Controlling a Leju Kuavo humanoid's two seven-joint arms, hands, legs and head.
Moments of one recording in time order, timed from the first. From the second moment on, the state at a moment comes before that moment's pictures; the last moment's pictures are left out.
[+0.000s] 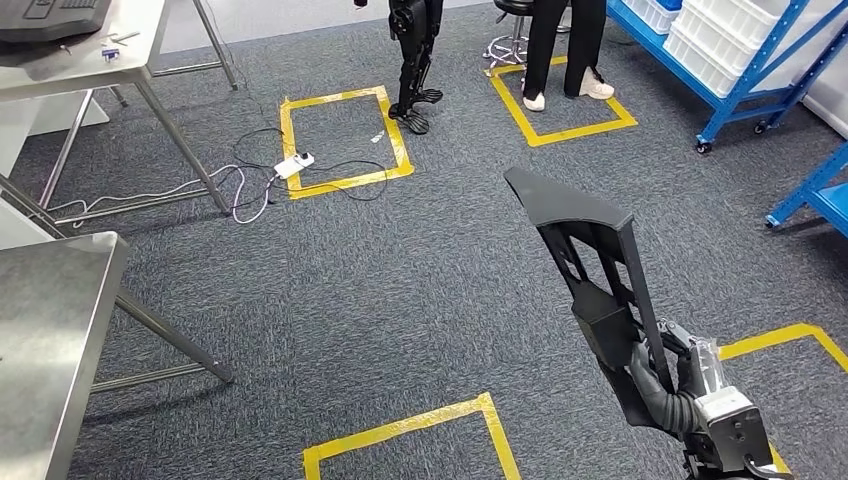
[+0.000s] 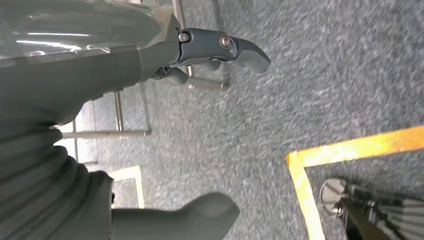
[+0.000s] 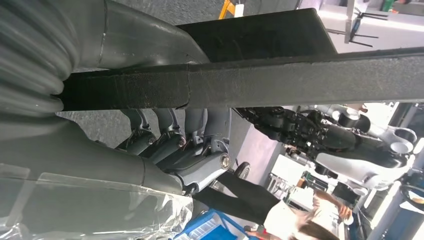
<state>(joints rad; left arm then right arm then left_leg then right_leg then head) -0.09 0.02 -1.40 -0.07 1.30 0.30 -0.02 0.12 -0.17 -0.38 -1.75 0.17 0.19 -0.54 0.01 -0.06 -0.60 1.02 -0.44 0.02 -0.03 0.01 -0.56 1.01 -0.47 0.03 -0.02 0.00</state>
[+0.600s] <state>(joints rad) -0.09 0.00 -1.40 -0.07 1.39 0.34 0.01 -0.06 -0.17 -0.31 -1.65 0.22 0.19 -0.54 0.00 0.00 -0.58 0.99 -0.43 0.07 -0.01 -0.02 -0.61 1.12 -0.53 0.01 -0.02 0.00</state>
